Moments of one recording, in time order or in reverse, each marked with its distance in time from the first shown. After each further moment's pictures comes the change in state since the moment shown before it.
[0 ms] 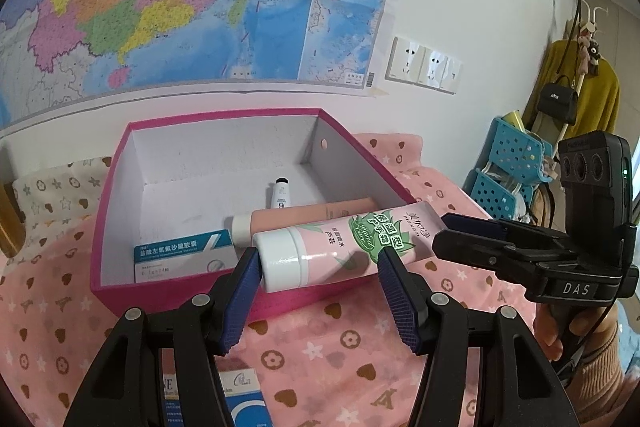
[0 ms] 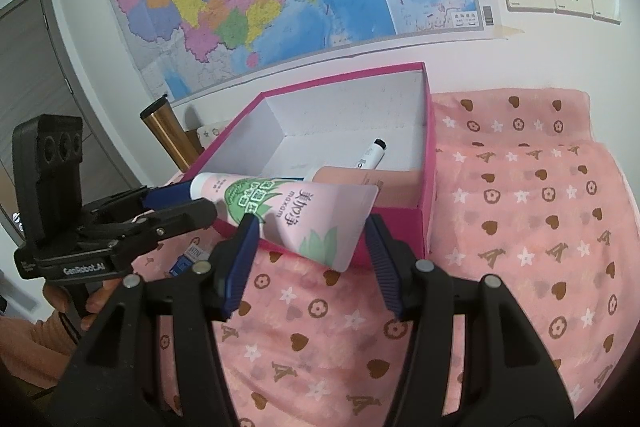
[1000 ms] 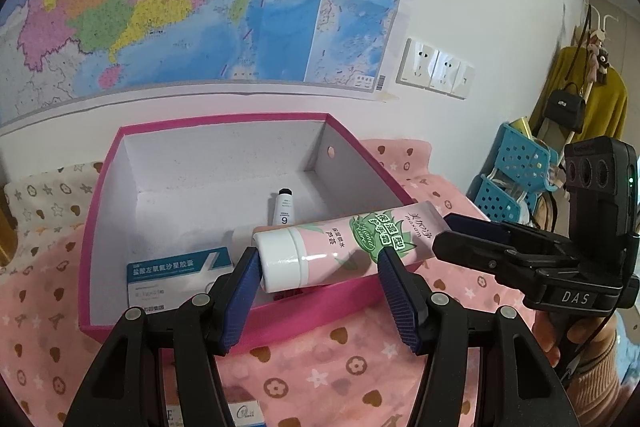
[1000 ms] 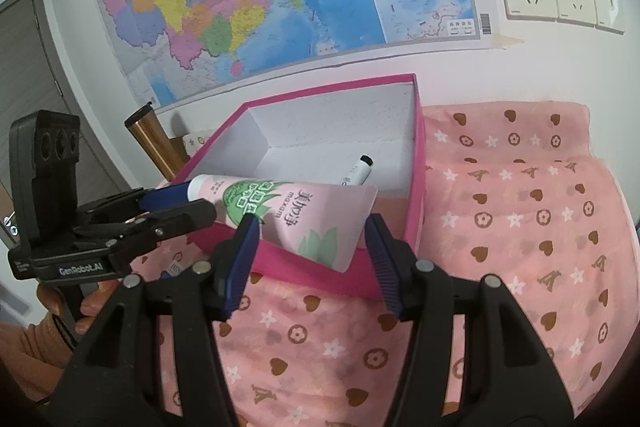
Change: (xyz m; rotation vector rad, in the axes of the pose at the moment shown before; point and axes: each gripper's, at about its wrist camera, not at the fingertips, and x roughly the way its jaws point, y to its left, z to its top) left arm 0.023 0.007 0.018 -0.027 0.015 0.000; right arm 0.015 -0.013 0.024 -0.005 -0.003 -0.028
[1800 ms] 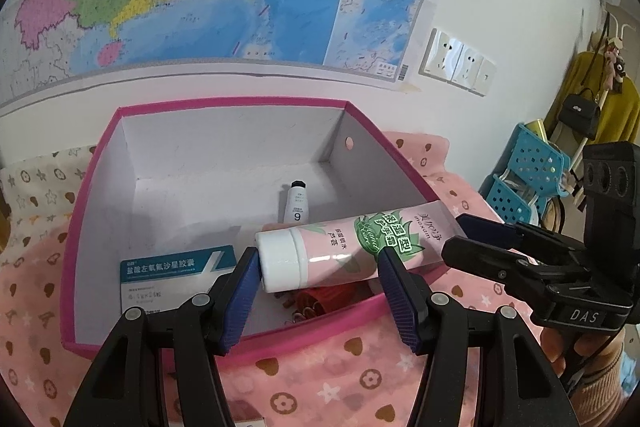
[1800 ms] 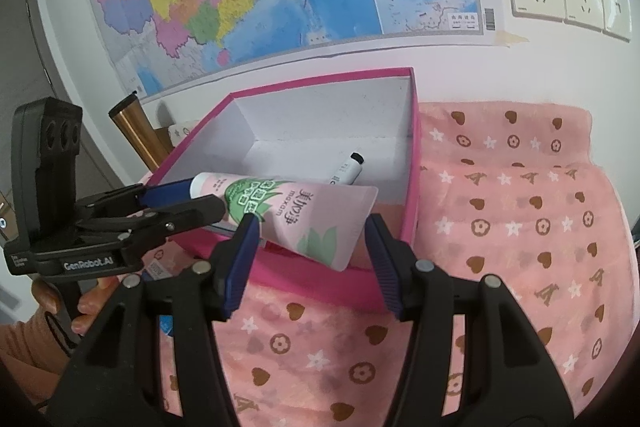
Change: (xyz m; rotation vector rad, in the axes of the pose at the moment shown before) left arm 0.028 0.014 0.002 -0.050 0.047 0.019; right arm 0.022 -0.004 0.006 -0.026 0.036 -0.048
